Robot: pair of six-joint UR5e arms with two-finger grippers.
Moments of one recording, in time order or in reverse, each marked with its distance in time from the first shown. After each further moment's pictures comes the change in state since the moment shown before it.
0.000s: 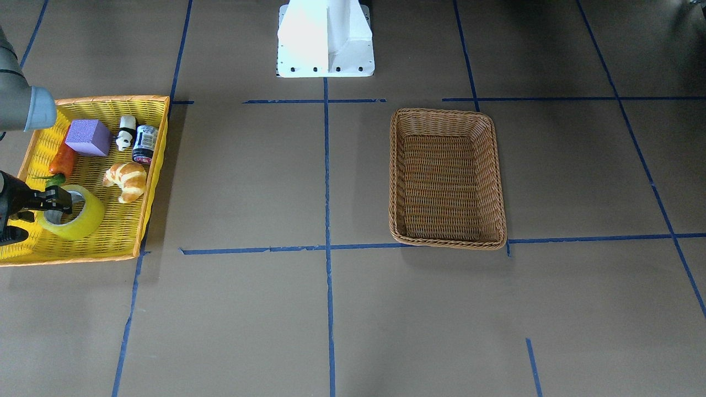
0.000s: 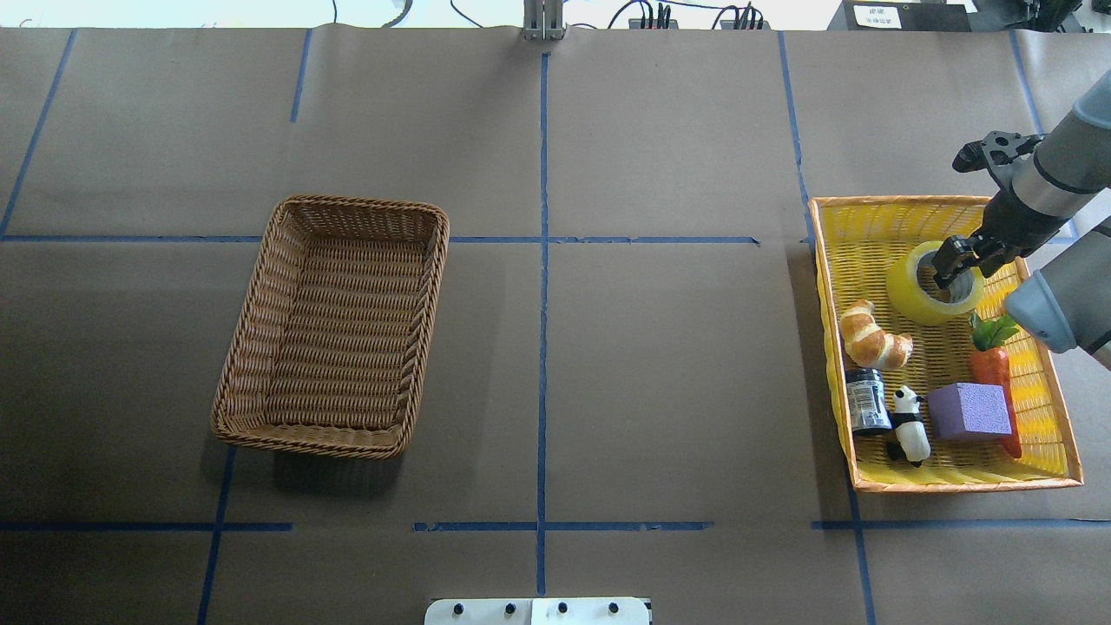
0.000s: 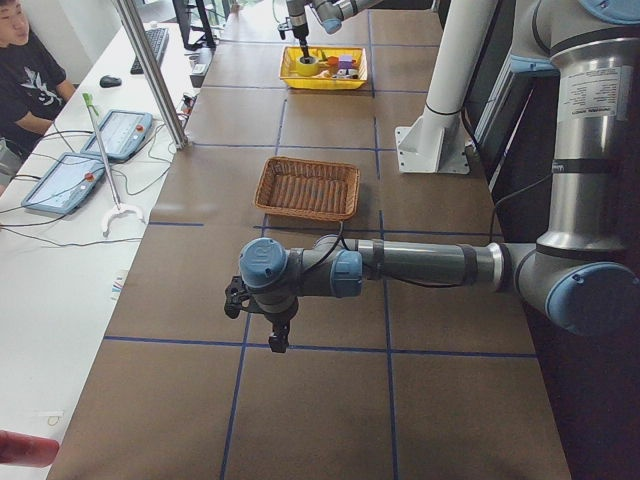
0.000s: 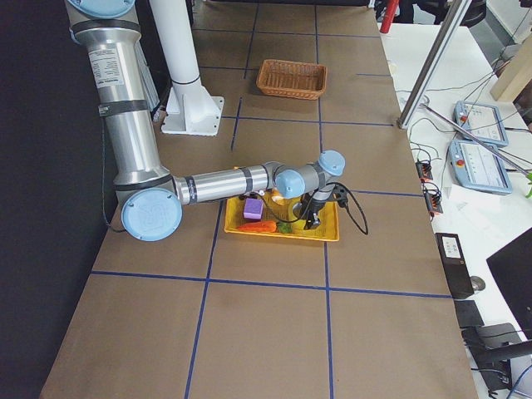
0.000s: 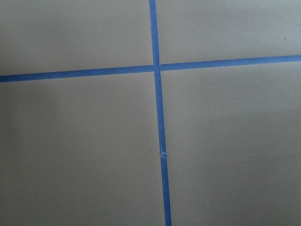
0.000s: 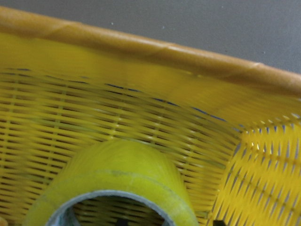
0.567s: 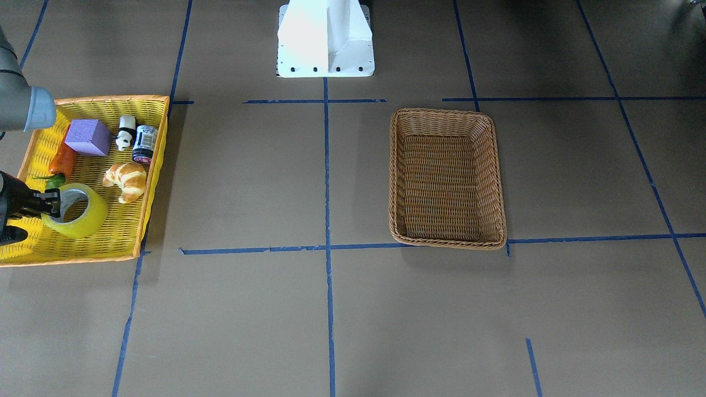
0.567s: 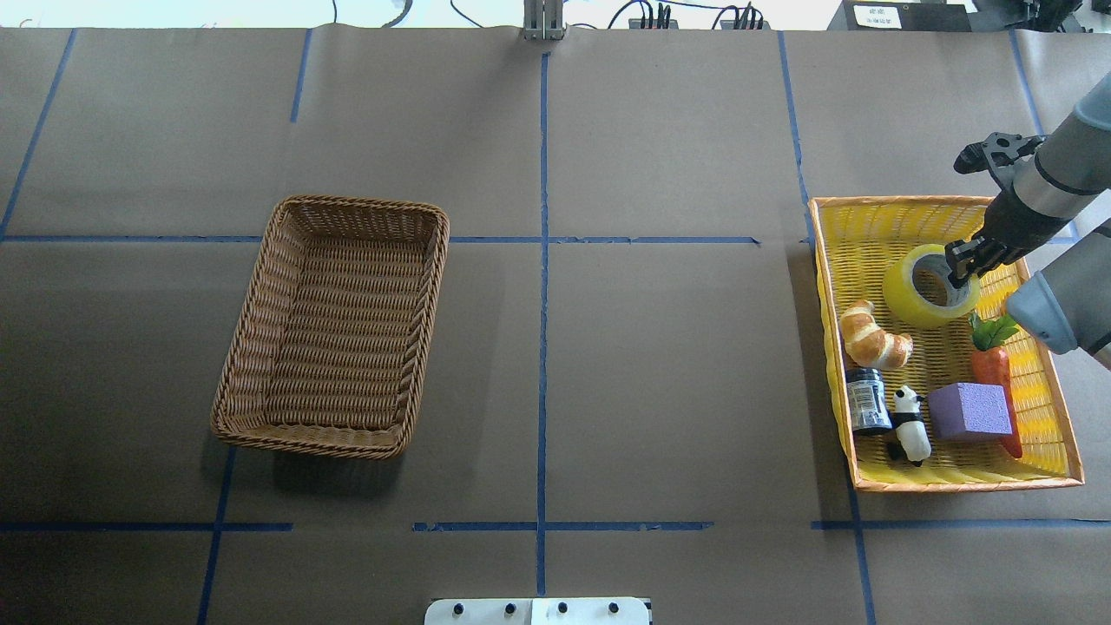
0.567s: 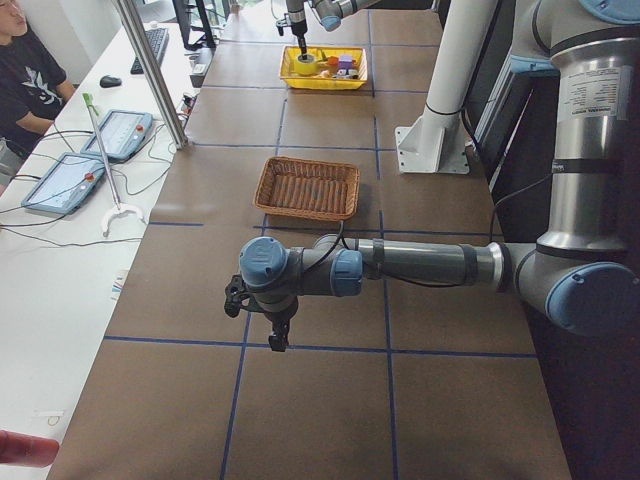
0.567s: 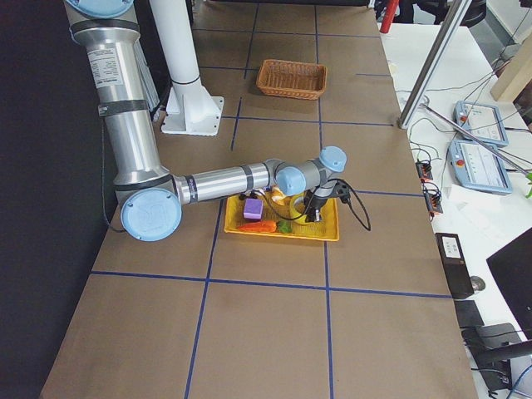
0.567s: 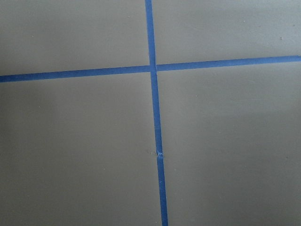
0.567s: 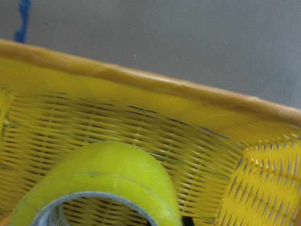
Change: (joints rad) left arm 0.000 -0.001 -0.010 0.000 -0.003 -0.003; right arm 0.029 0.012 0.066 0.000 0.011 0.001
